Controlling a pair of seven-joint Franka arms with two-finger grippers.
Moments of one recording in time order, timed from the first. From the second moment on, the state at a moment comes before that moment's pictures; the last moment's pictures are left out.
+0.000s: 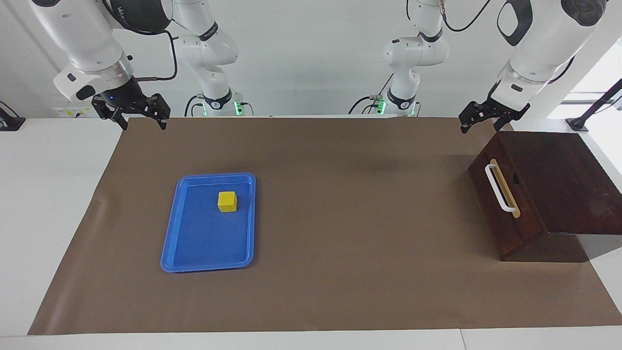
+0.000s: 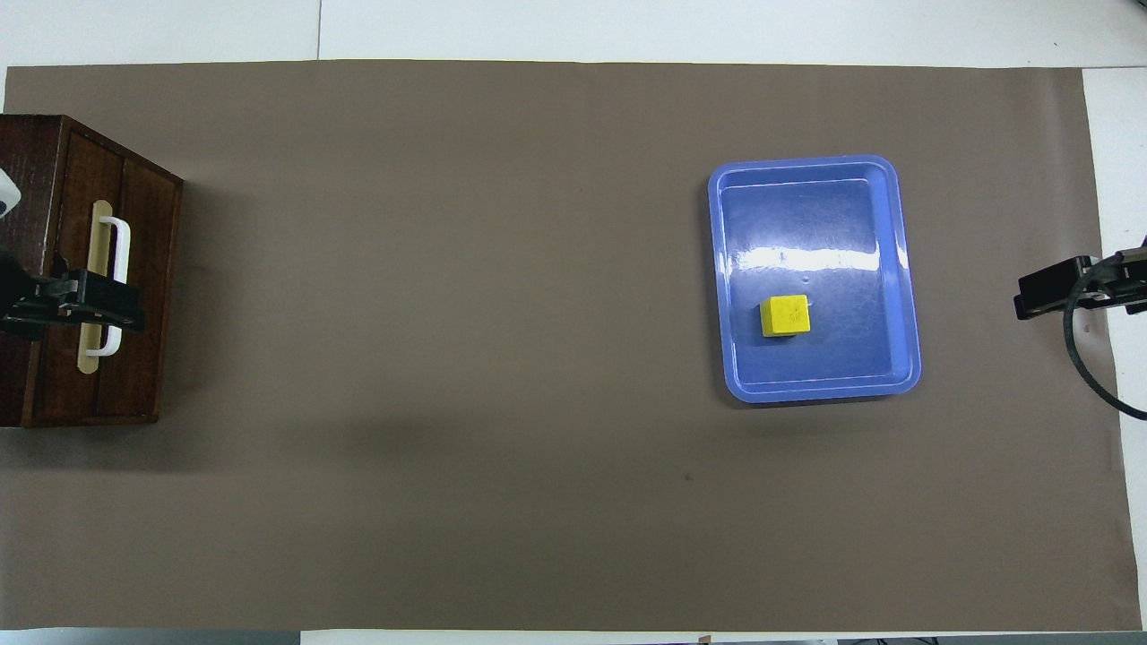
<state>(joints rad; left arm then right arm) 0.00 -0.06 -0.05 -1.69 0.01 1.52 -0.05 -0.01 -0.03 -0.02 -1.60 -0.05 1.47 -0.05</state>
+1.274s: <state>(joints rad) 0.00 -0.06 -0.05 -1.69 0.01 1.52 -0.05 -0.04 -0.11 -0.03 -1.82 0.02 1.65 -0.76</state>
